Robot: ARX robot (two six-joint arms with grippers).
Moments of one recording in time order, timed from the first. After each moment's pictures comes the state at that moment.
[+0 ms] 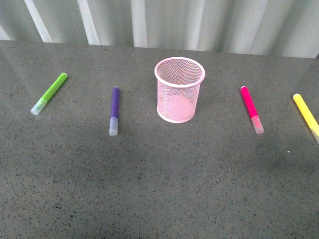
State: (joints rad) left arm 0.00 0.00 0.02 0.00 0.00 0.00; right arm 0.00 0.00 0.02 0.00 0.00 0.00
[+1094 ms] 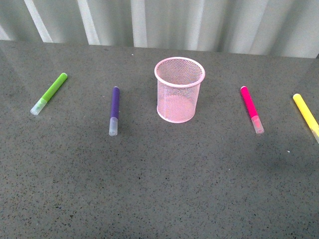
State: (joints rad) left arm 0.11 1.06 0.54 0.21 0.16 -0.09; right arm 0.00 0.00 0.02 0.00 0.00 0.00
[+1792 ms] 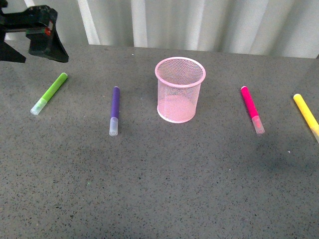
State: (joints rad) left arm 0.01 1.87 1.21 -0.26 0.20 0.10; right arm 0.00 0.00 0.02 0.00 0.00 0.00
